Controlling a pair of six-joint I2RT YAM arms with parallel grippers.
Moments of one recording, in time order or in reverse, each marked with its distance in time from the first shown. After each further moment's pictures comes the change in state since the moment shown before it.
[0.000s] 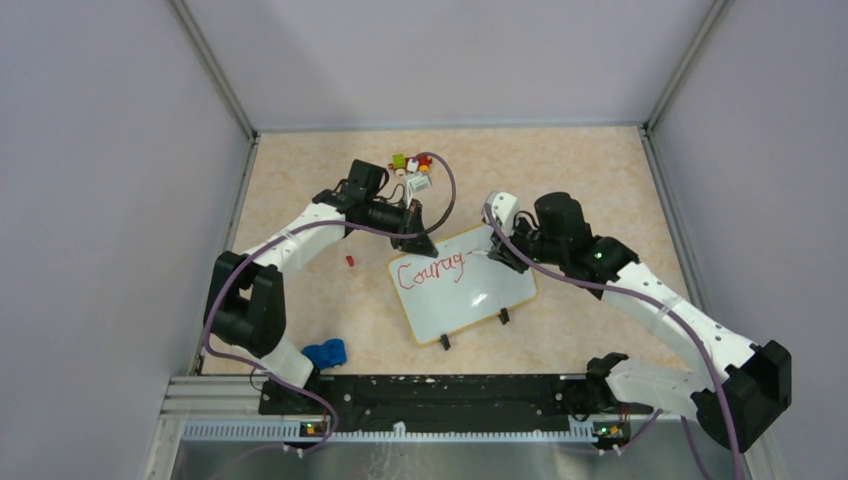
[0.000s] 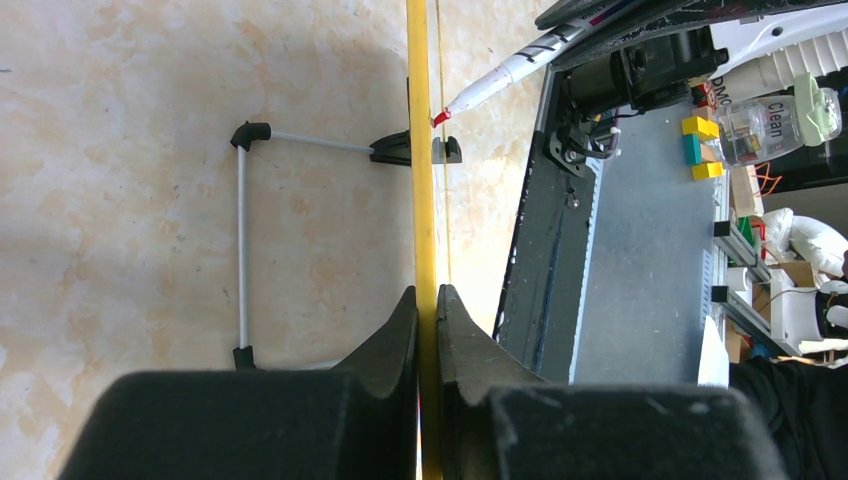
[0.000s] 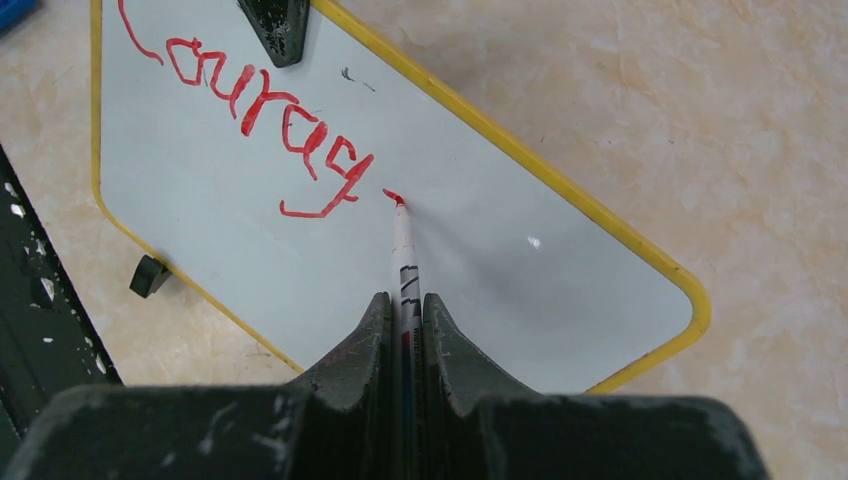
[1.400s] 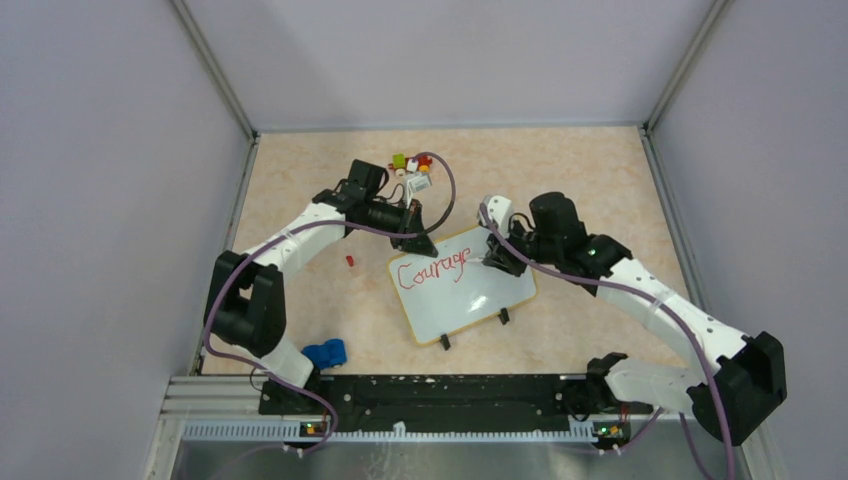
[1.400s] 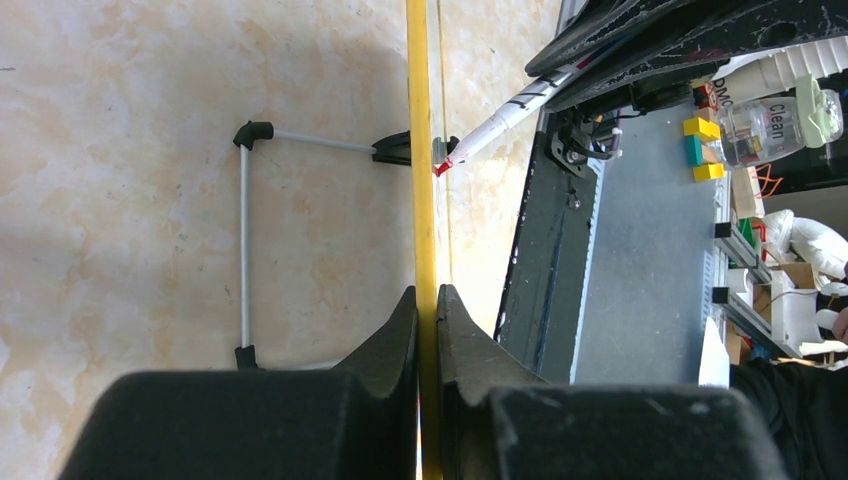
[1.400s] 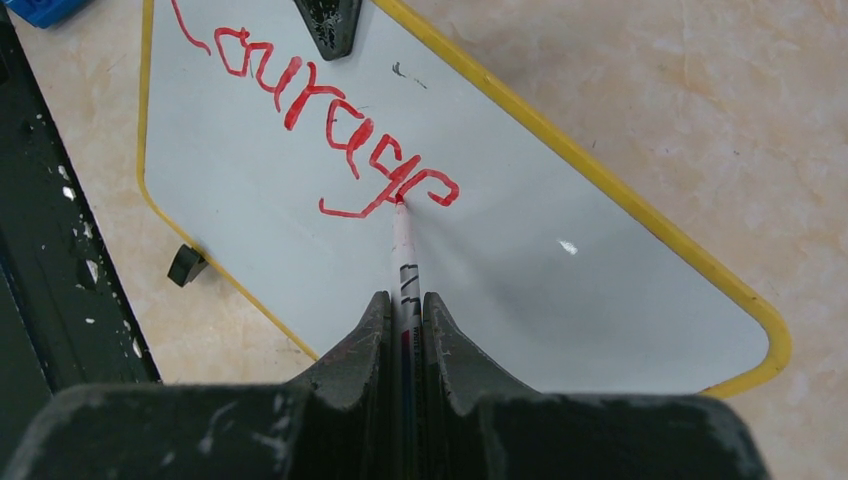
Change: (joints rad) left arm 0.001 0.002 0.000 0.000 -0.003 0.000; right arm -0.005 0.045 0.001 0.000 -0.089 0.002
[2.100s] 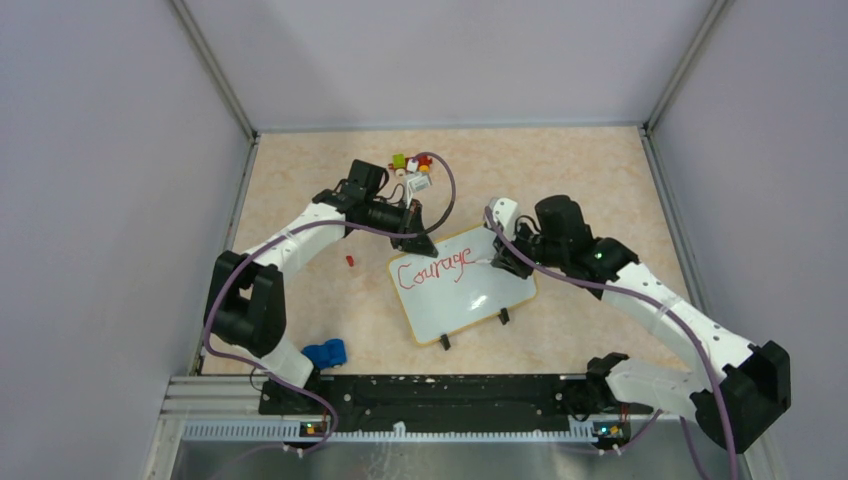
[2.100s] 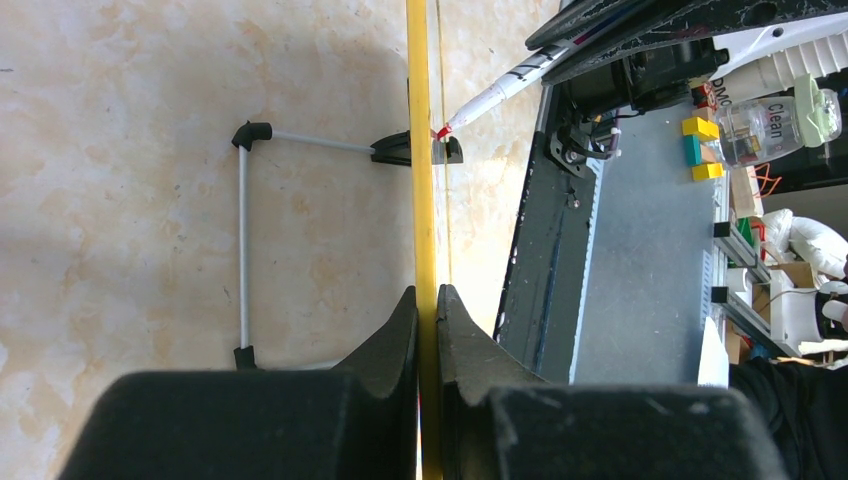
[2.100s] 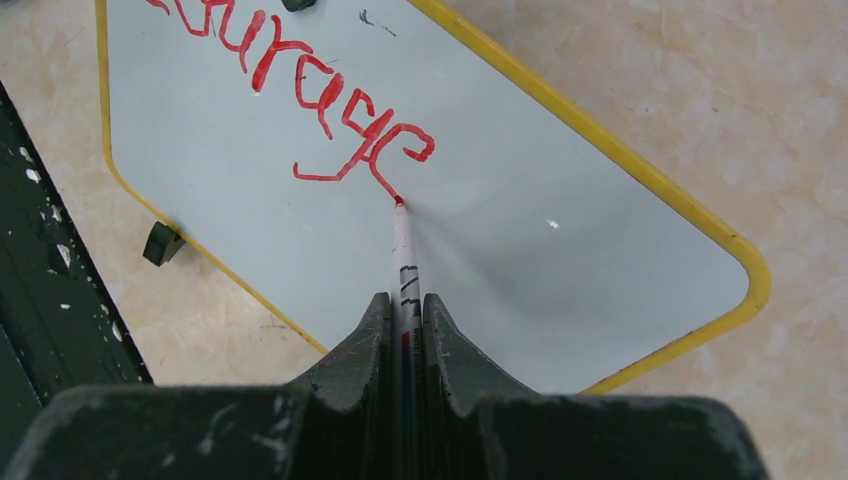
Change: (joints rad) left arm 0.000 0.000 0.000 0.000 0.003 0.000; right arm -0.014 -0.045 -0.023 -0.045 0.051 -0.012
